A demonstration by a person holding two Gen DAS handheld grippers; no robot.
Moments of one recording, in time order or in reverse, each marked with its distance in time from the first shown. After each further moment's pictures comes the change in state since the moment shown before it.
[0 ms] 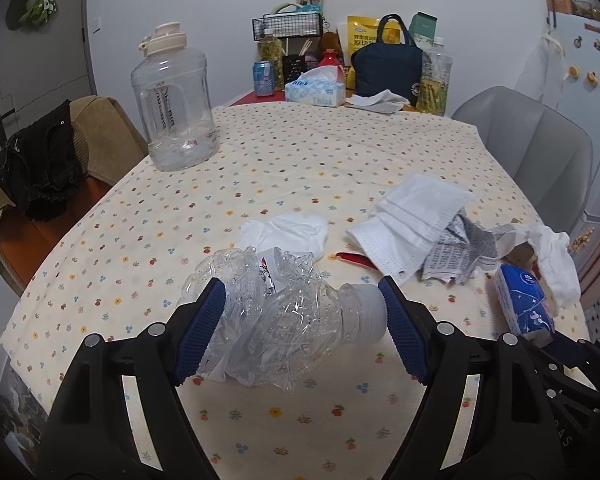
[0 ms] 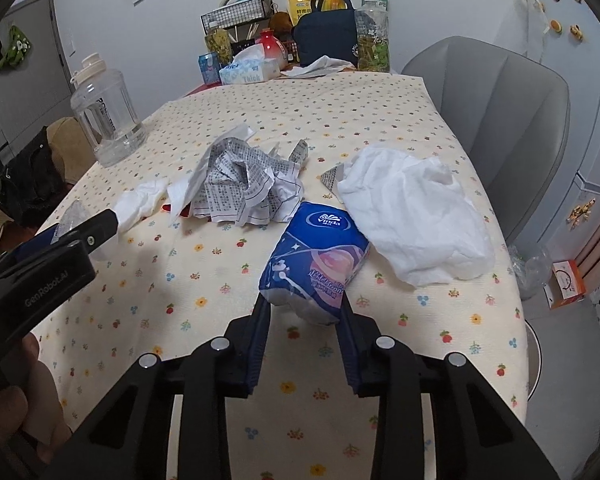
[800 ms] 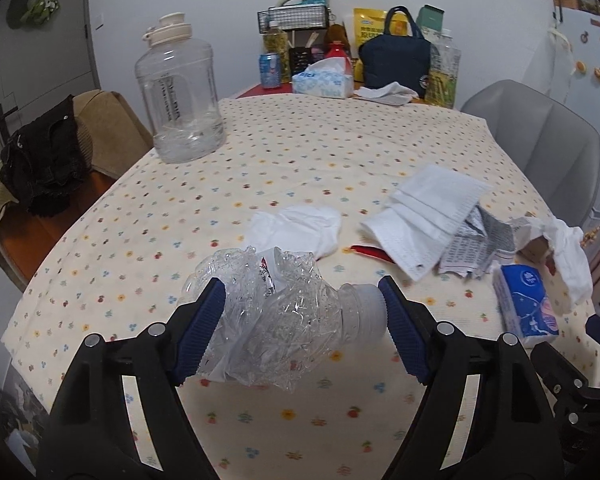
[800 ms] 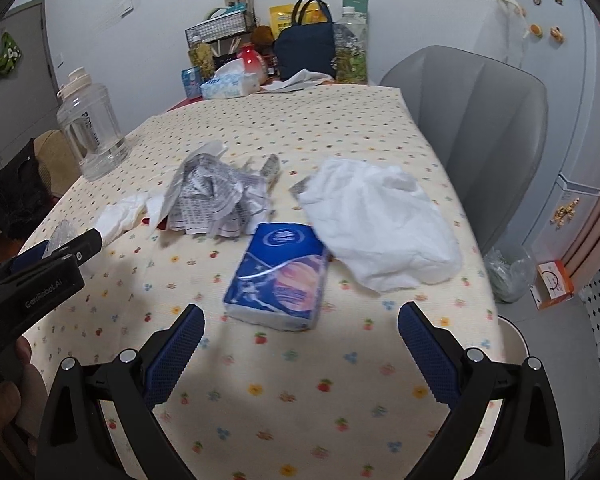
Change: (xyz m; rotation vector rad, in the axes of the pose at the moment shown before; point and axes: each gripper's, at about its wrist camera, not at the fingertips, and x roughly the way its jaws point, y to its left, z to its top) left arm 0.013 0.011 -0.002 -0.011 0.030 0.032; right arm -0.003 -0.010 -0.001 0.014 -0.041 -0.057
